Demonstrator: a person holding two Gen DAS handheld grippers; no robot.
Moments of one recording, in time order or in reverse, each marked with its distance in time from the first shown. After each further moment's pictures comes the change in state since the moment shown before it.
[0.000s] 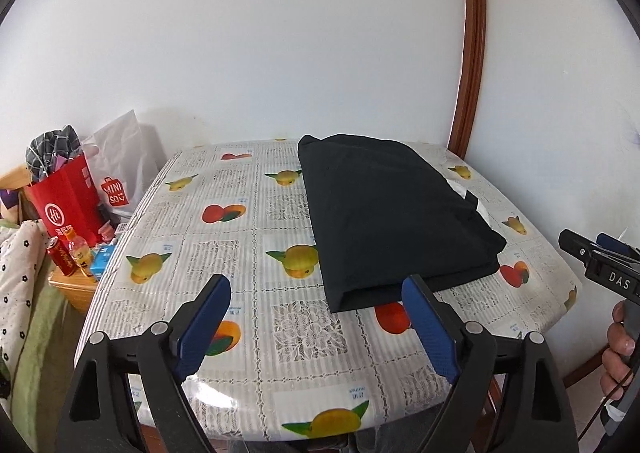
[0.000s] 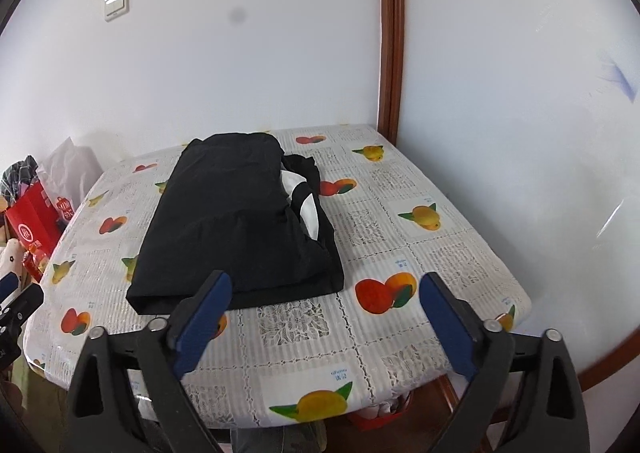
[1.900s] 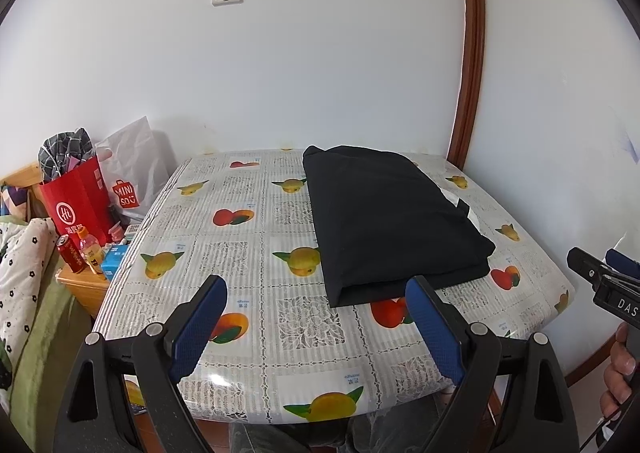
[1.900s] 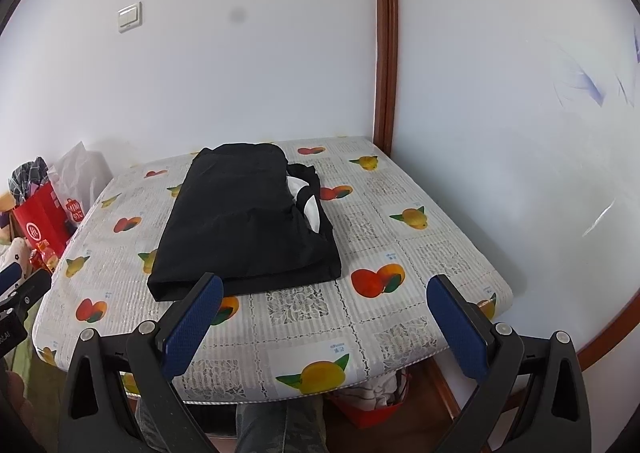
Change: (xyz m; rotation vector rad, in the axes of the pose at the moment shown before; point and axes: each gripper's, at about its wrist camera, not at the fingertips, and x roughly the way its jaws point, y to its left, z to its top) left arm -0.029 -0.004 -0.003 -0.017 -0.032 0.020; right arm -0.046 -0.003 -0.016 0.000 -0.037 0.002
